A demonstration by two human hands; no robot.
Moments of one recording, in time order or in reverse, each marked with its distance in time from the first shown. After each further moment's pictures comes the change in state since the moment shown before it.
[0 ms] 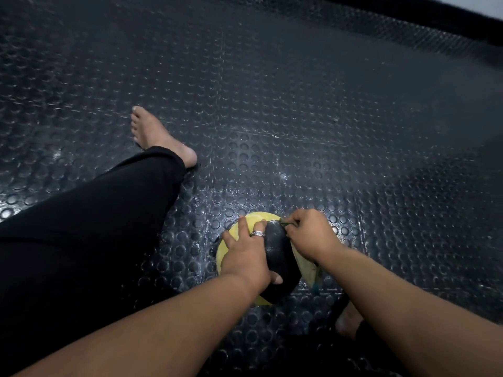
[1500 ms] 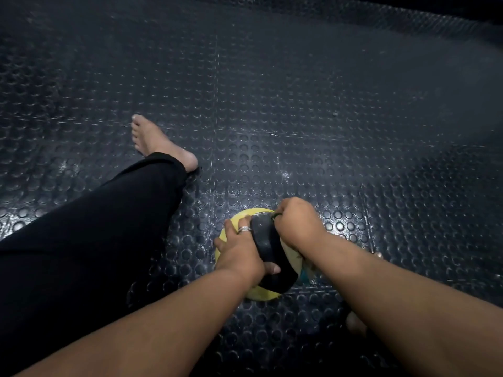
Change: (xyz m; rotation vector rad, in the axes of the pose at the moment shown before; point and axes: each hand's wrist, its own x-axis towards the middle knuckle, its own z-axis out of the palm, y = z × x) left_hand 0.005 -0.013 -0.002 -0.234 0.066 -0.110; right_hand 0.015 -0.026 0.009 -0.124 0.012 -0.001
